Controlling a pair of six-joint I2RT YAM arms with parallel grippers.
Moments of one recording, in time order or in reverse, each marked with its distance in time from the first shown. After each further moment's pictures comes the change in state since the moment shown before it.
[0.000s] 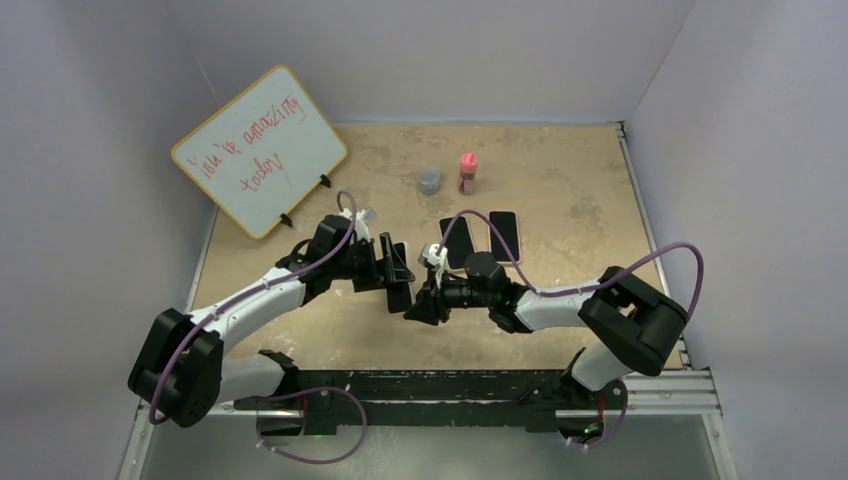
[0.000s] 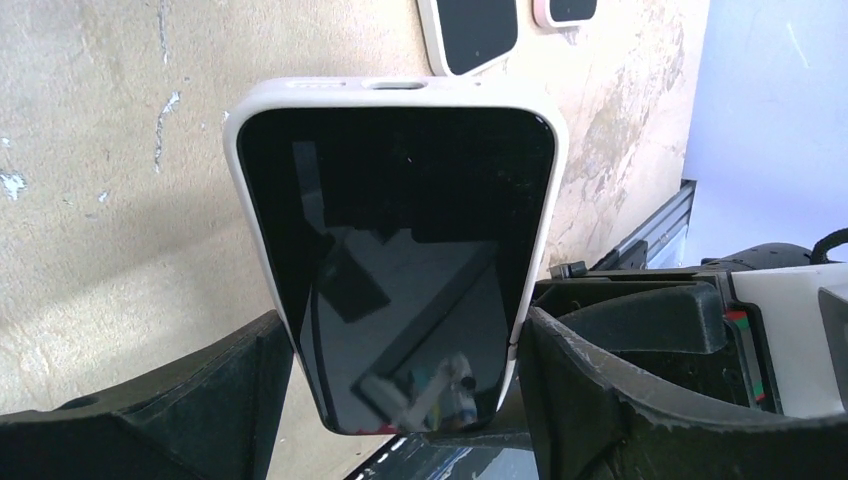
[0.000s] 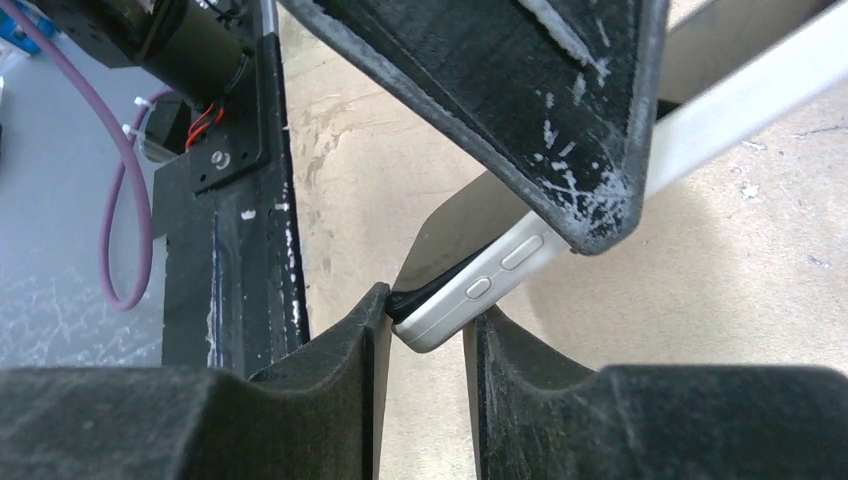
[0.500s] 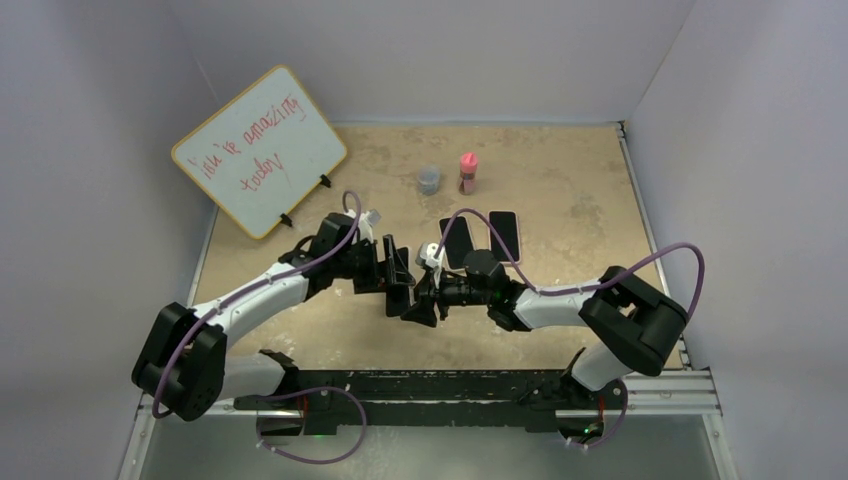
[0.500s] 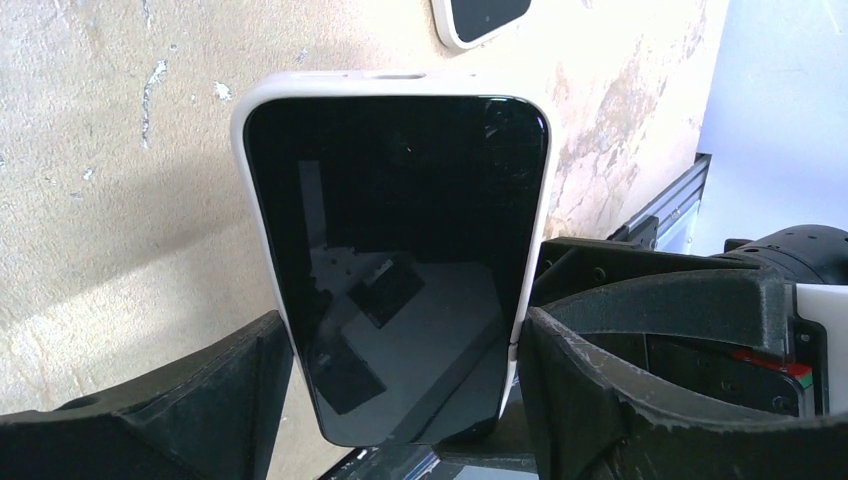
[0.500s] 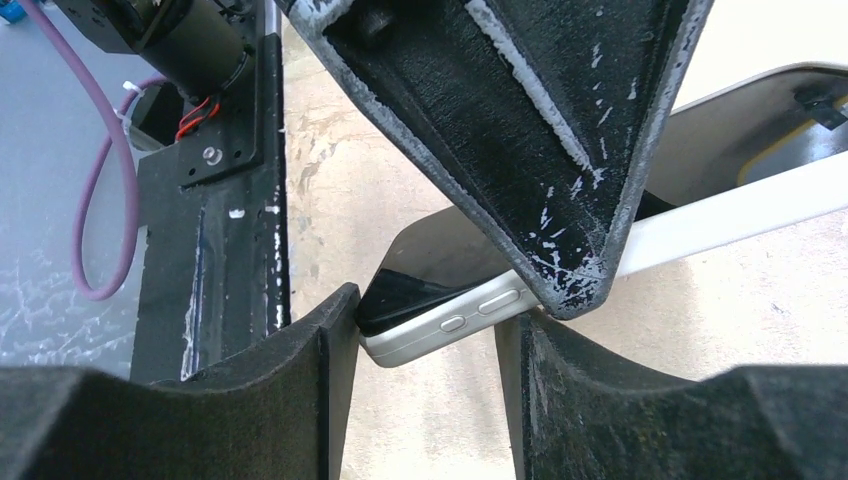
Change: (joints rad) left arm -0.002 0.040 0.034 -0.065 0.033 0.037; right arm -0.001 0.000 0.020 -0.002 -0.026 -0.101
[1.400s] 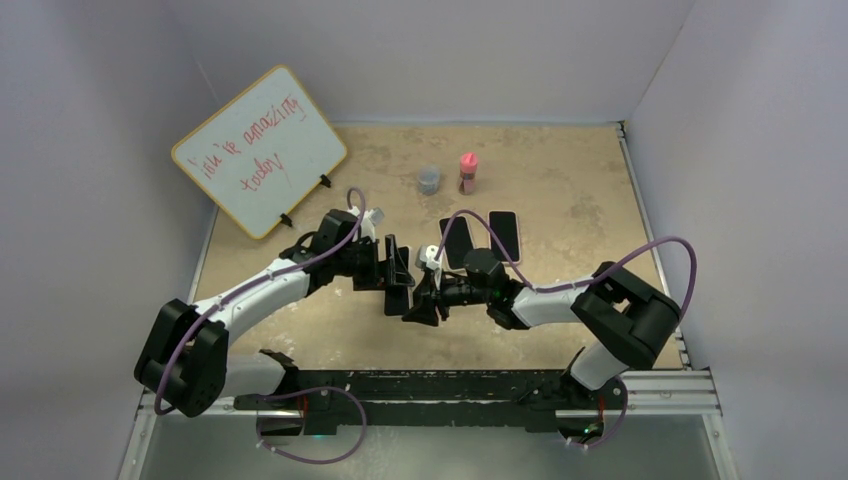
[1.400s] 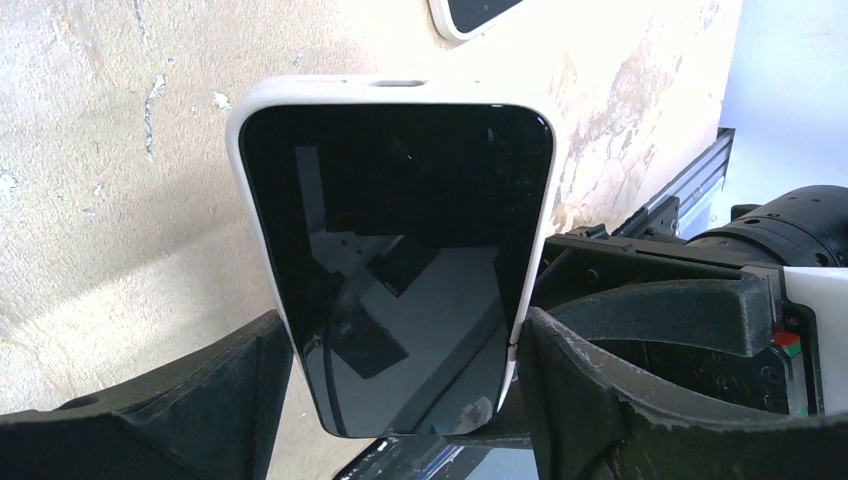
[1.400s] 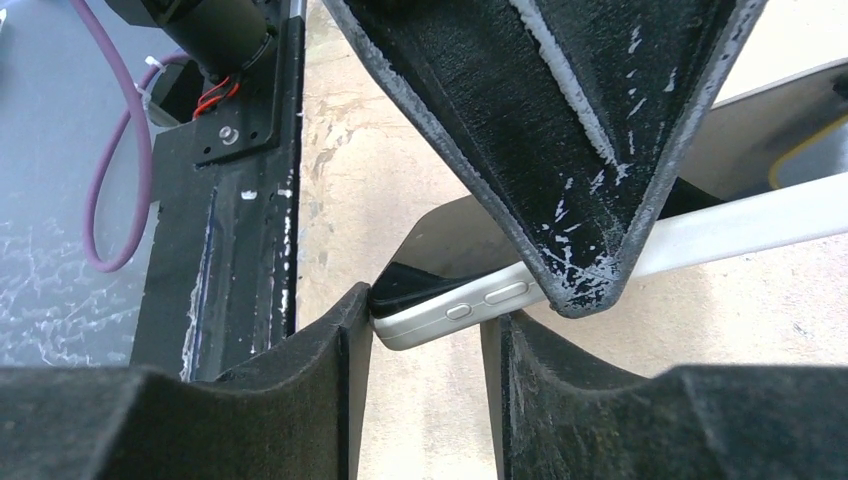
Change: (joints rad) left arm 0.004 0.020 0.036 -0.043 0.020 0.076; right arm -0.010 0.040 0.000 0.043 -0.086 -0.031
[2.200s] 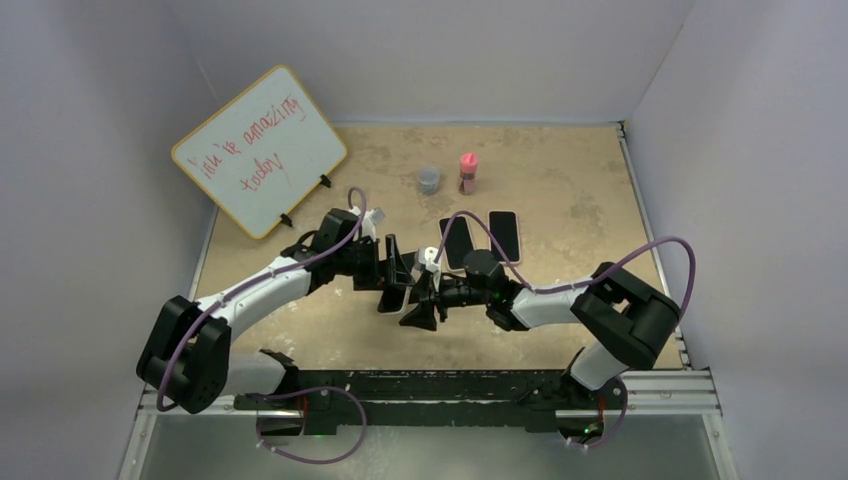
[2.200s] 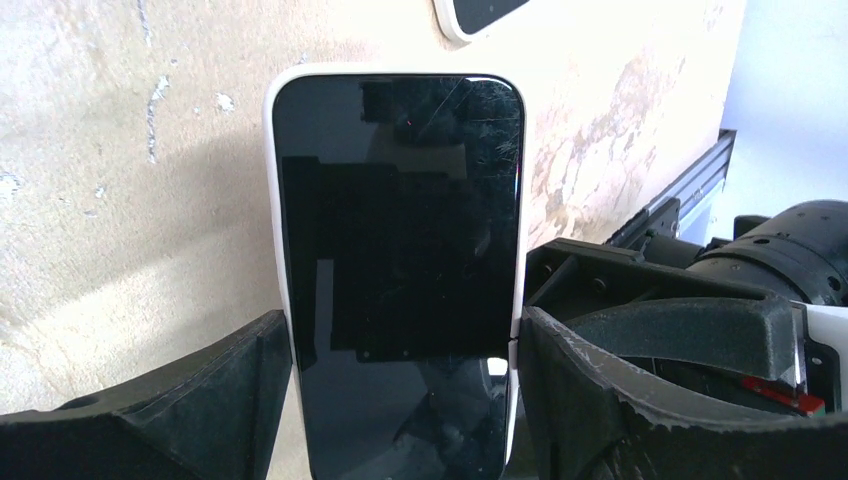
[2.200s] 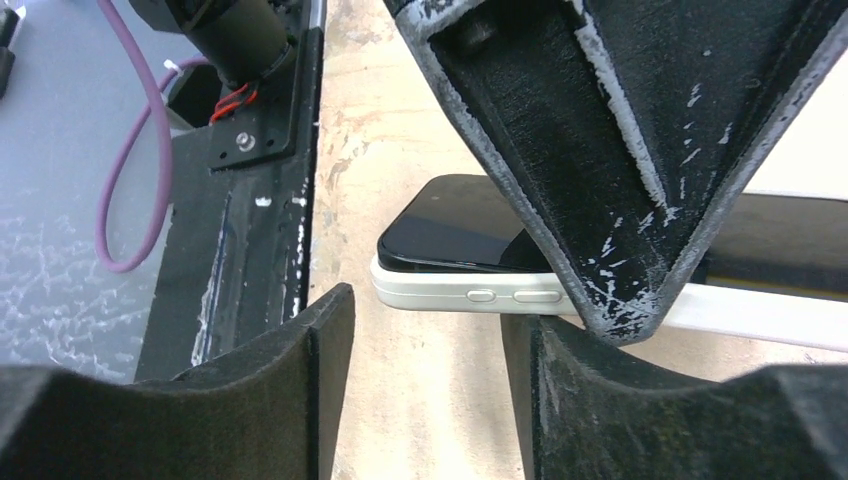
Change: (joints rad) left arm 0.004 0.020 0.008 -0.005 0.013 0.012; right arm 0.004 0.000 0.000 0.029 -0.018 -0.013
